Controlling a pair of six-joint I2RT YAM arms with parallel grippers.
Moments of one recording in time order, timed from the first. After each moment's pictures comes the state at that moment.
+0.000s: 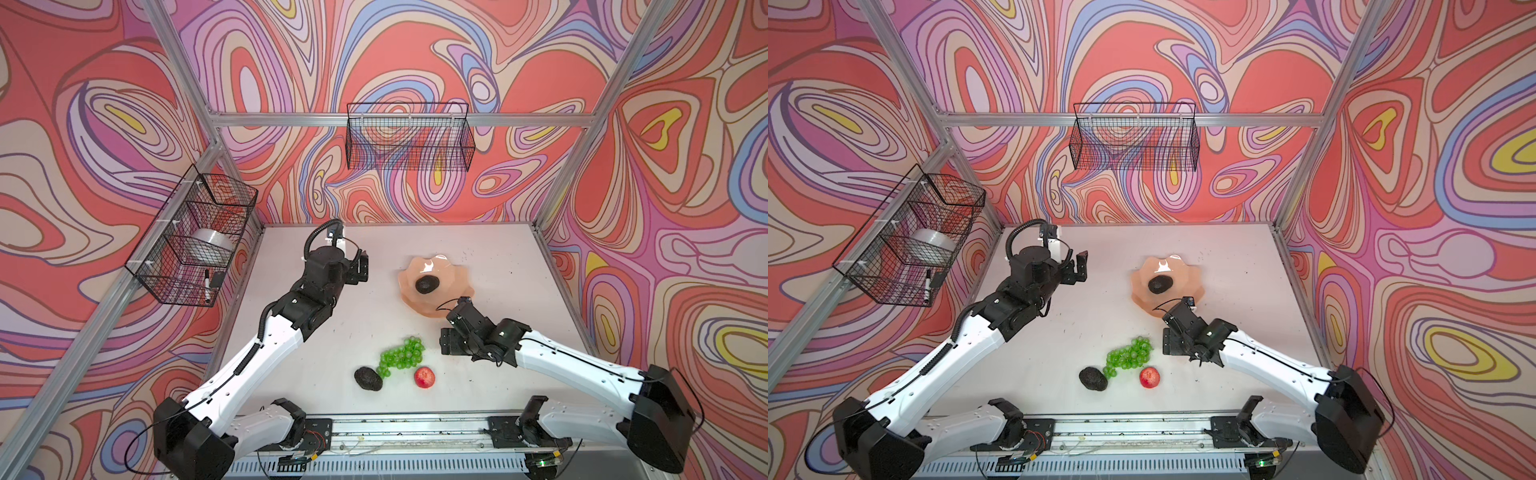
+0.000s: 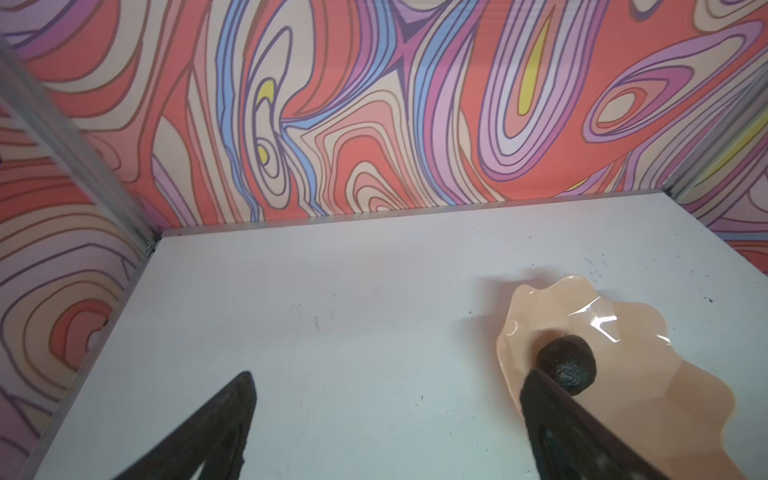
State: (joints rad) left arm -0.51 1.12 1.02 -0.27 -0.39 -0.20; right arm 0.78 1.23 0.76 -0.69 0.19 0.77
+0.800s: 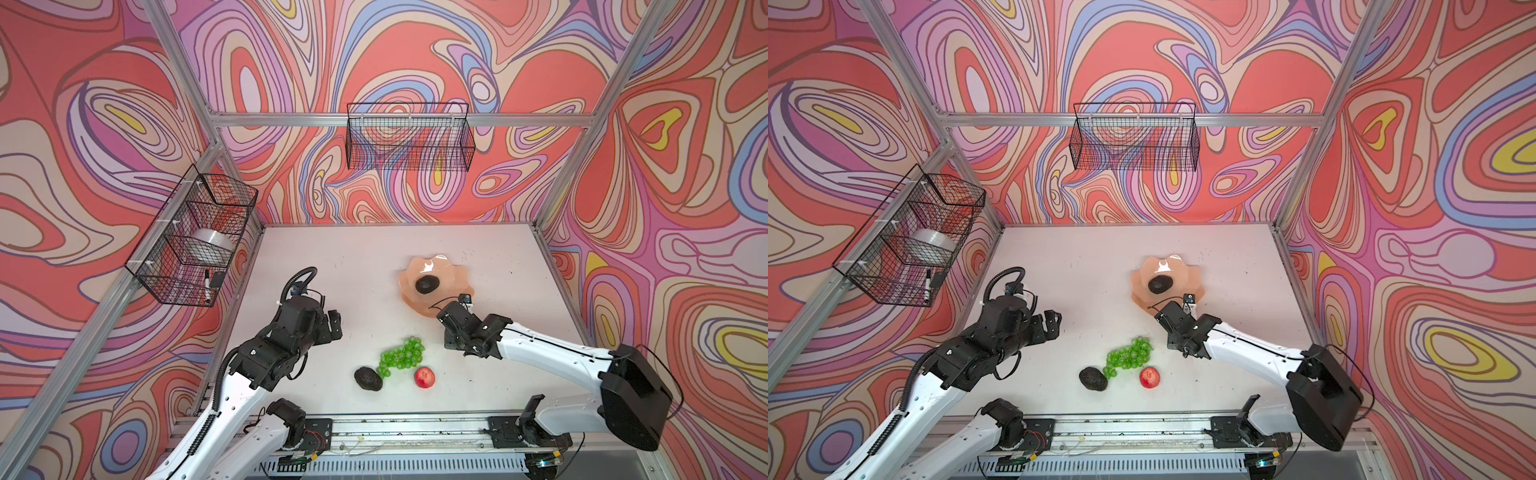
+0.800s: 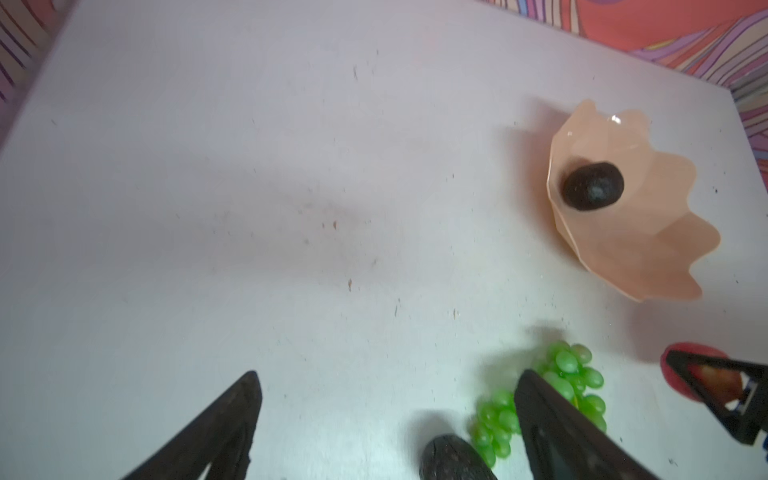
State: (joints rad) left arm -0.48 0.75 0.82 -0.91 -0.17 -0.62; right arm 0.77 1.30 0.82 -0.68 0.34 0.81
